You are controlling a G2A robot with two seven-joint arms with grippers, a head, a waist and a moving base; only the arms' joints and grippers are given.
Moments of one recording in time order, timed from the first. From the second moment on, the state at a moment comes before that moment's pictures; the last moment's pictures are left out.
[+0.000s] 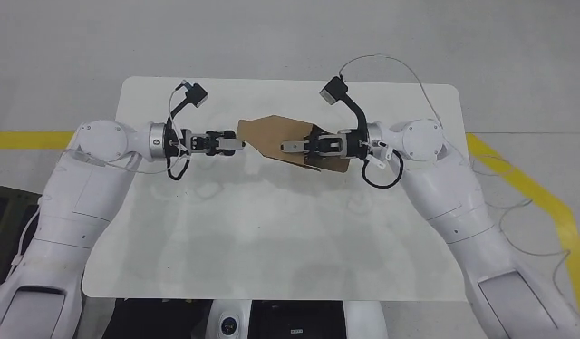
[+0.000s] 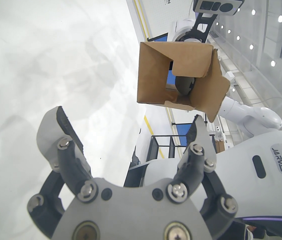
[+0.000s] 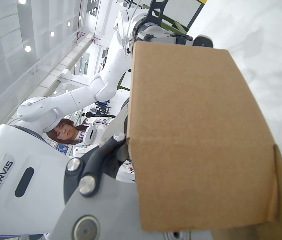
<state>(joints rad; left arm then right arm) 0.78 -0.94 -1.13 -1.27 -0.35 -0.40 -1.29 -0.68 -1.26 0.96 -1.24 0.39 -0.41 1.19</state>
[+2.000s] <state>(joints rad) 0.77 -0.93 -1.13 -1.26 -0.30 -0.37 -1.26 -0.67 -1.26 0.94 -1.27 0.31 -0.41 1.21</state>
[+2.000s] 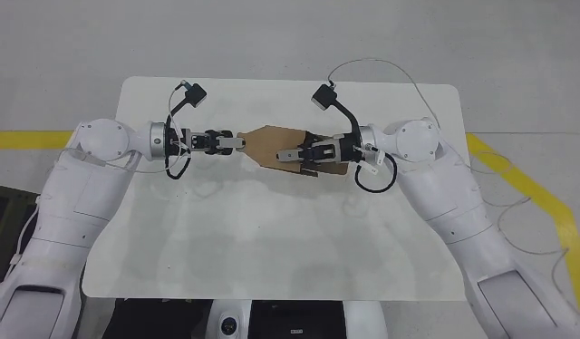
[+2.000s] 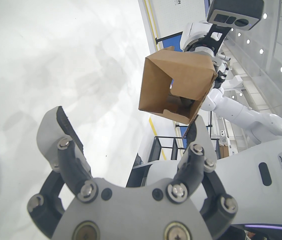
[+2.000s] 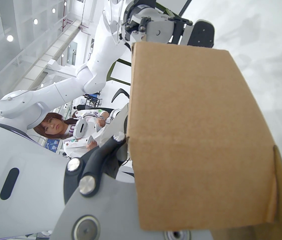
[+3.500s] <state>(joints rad) 0.78 -0.94 -1.09 -1.32 -0.39 -0.39 -1.33 -0.63 -1.31 0.85 -1.23 0.50 -0.50 1.29</state>
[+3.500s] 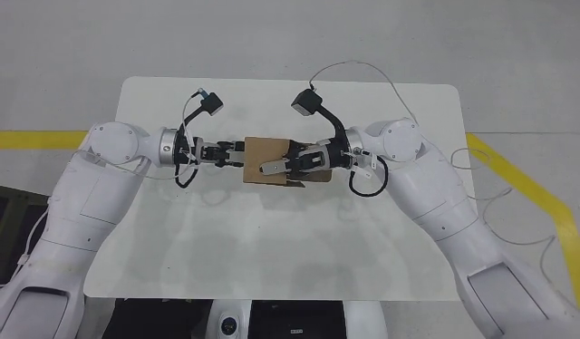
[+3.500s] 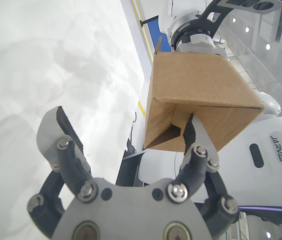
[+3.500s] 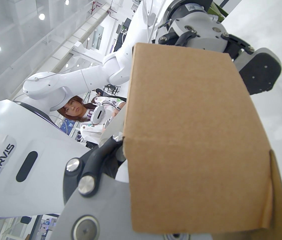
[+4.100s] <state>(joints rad) 0.77 -0.95 -1.07 -1.30 -0.41 -0.40 -1.34 -0.63 -1.31 0.86 -1.19 0.53 -0.51 1.31</state>
